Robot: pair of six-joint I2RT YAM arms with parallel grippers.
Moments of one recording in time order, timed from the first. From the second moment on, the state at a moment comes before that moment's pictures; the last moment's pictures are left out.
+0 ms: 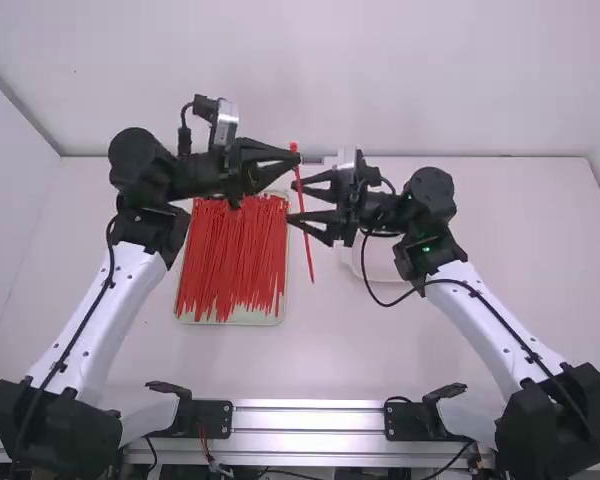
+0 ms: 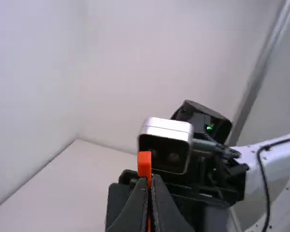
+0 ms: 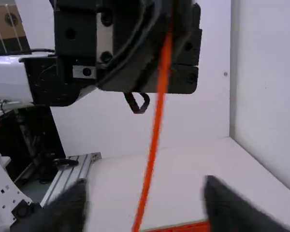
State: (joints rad) left arm -0.17 1.30 1.22 0.38 1.16 -0.48; right arm 0.39 1.34 0.97 0.53 -1.11 0.25
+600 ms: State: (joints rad) left arm -0.12 1.50 1.22 0.35 0.98 -0.46; right arm 0.25 1.34 0.97 0.12 -1.34 -0.44
